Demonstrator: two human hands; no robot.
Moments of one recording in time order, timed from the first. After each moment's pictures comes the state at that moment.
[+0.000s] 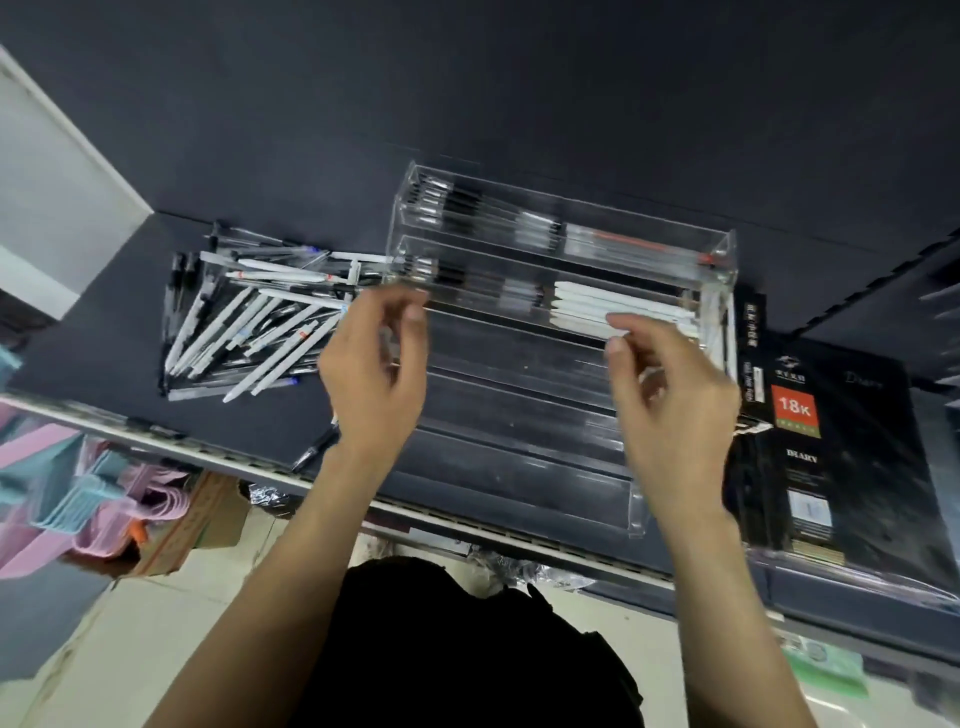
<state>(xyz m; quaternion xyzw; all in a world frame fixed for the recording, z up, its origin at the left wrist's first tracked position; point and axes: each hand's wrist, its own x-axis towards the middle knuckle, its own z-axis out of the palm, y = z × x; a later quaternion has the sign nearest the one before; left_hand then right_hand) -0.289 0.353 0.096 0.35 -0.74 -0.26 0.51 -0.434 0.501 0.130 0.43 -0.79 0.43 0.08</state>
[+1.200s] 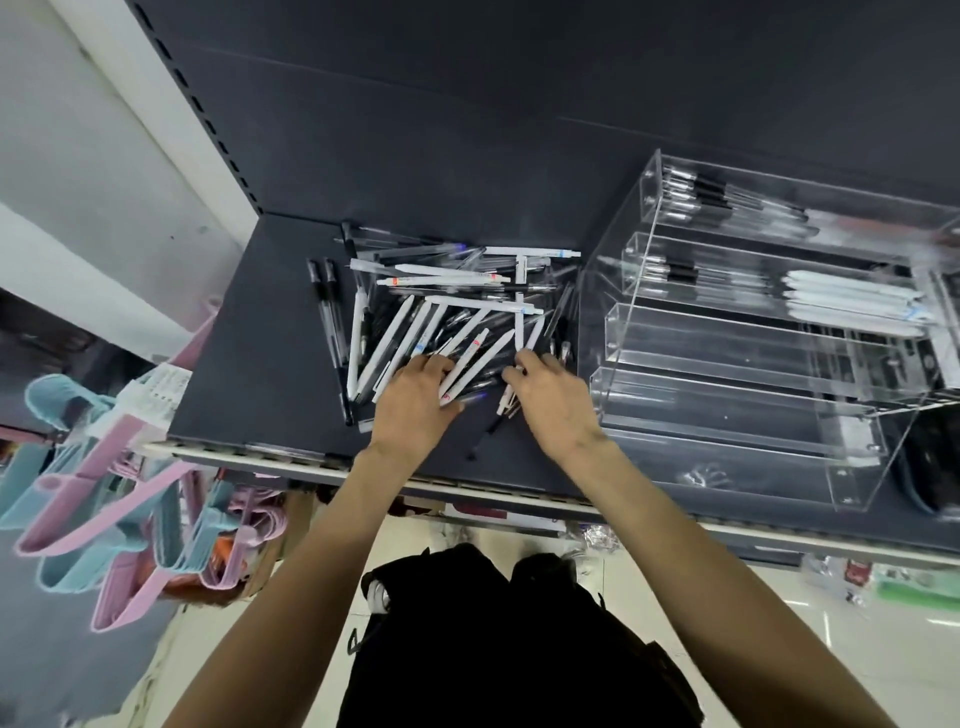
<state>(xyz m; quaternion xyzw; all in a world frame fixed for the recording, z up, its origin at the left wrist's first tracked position) -0.127 0.169 -0.022 0.37 -0.88 -0.29 0.02 -0.250 0.279 0.022 0.55 -0.82 -0.08 -0.11</state>
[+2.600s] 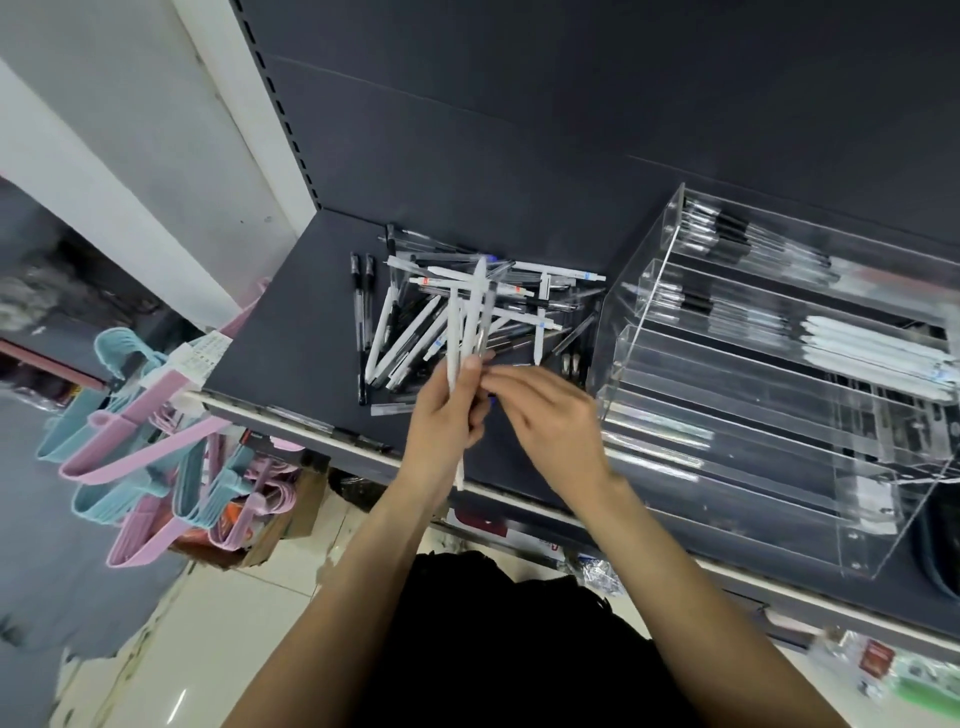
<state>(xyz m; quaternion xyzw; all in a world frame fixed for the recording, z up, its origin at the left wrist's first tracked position) -0.132 0.242 0.057 0.42 -0.46 -0.73 0.29 -0.242 0.300 0.035 0.67 -0.64 0.37 0.05</state>
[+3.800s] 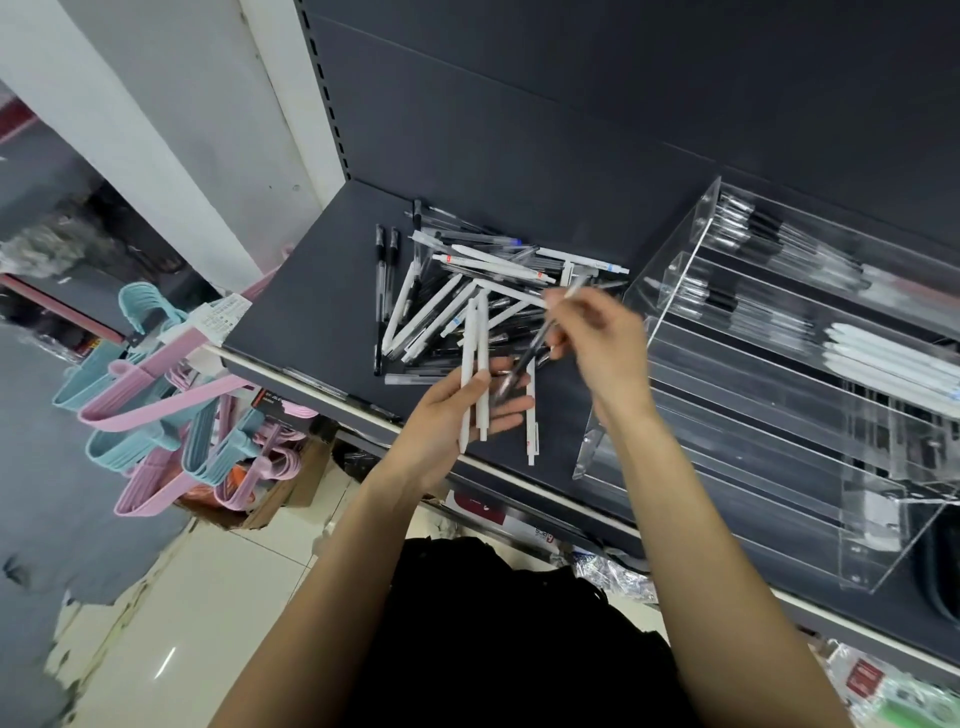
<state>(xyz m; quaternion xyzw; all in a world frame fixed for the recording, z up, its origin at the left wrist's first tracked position) -0.109 0.246 0.044 0.36 -0.34 -0.84 0.22 -0.263 0.276 0.083 0.28 -0.68 0.57 -0.35</state>
